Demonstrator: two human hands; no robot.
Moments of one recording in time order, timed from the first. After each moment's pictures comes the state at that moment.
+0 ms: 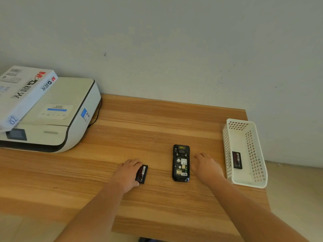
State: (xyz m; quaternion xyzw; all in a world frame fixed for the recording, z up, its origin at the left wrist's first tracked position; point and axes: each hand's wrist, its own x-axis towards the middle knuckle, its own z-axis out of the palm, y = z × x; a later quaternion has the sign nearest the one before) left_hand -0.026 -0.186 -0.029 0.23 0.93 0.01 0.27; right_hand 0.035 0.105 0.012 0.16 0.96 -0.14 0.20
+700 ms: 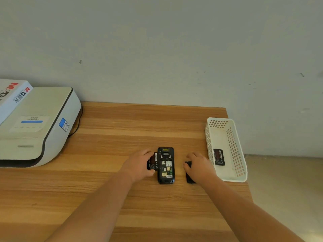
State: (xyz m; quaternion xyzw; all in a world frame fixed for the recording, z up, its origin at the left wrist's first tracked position) left_hand -0.043 -0.088 0.008 0.29 0.92 0.12 0.22; right_hand 0.051 0.139 0.009 0.17 0.96 -0.17 0.15
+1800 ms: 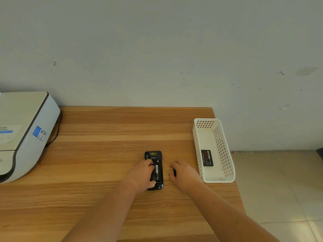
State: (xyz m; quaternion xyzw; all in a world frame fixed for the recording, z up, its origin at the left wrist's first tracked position) left_hand -0.030 -0.037 -0.028 0.38 0.89 0.03 0.24; right_hand 0.058 0.136 -0.014 0.12 0.96 -0.21 0.16
